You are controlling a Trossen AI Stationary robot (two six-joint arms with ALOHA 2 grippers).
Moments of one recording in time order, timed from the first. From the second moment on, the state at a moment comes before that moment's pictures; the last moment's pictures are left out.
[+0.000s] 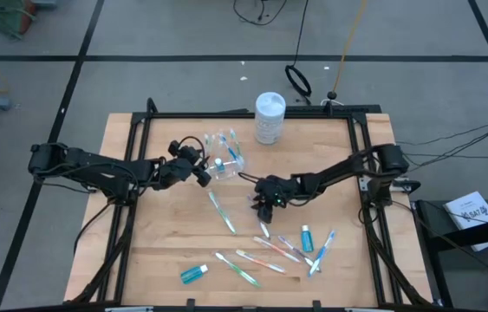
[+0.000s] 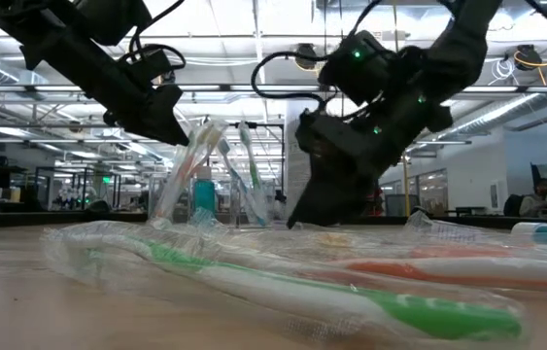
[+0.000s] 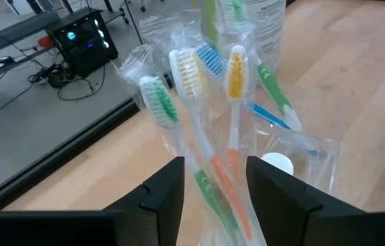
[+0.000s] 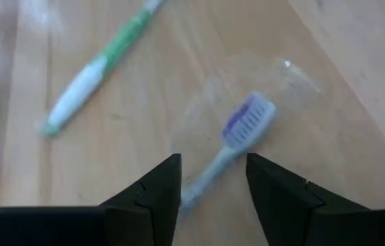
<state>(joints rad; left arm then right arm) 0.04 1.18 0.51 0.08 -0.70 -0.26 0.02 1.87 0.82 0.30 -0.05 0.45</state>
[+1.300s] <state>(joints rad) 0.07 1.18 0.51 0.08 -0.70 -0.27 -0.12 1.62 0.82 0.84 0.21 -0.18</state>
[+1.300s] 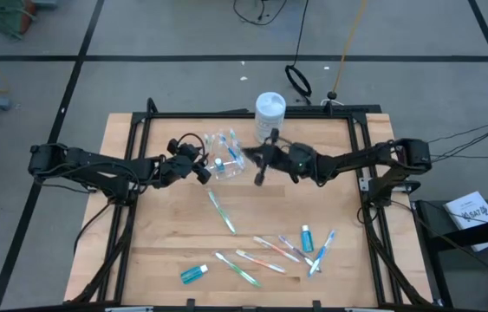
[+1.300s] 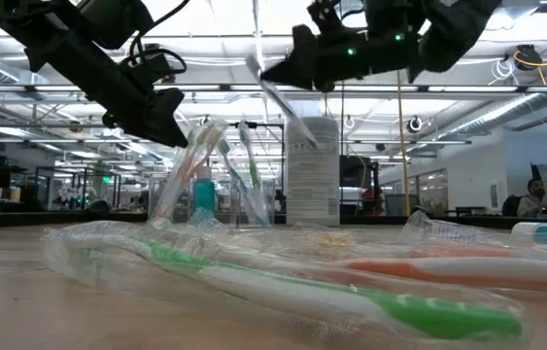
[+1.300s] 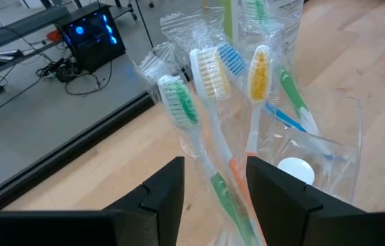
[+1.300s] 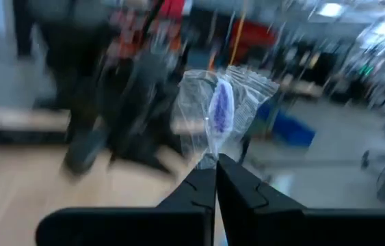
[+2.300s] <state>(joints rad) 0.08 1.18 0.51 0.08 -0.68 -0.24 -0.23 2.15 0.91 1.43 0.20 0.02</state>
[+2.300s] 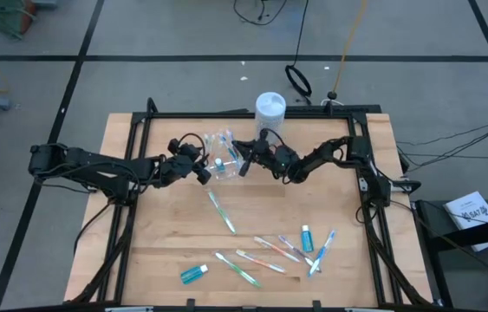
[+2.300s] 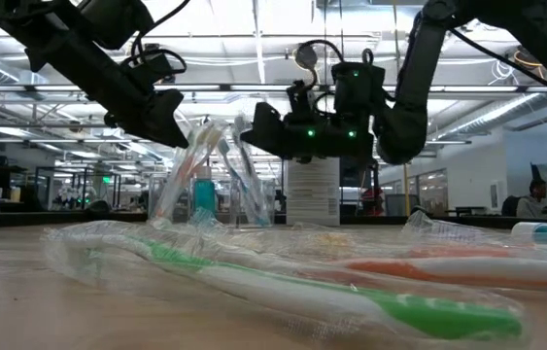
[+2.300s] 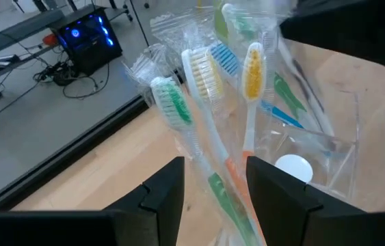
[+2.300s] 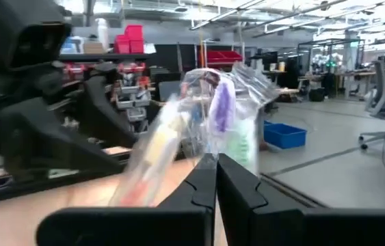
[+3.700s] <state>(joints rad) -0.16 1.24 0.51 -0.05 -0.24 -0.88 -0.19 1.63 0.38 1.22 0.21 -0.06</state>
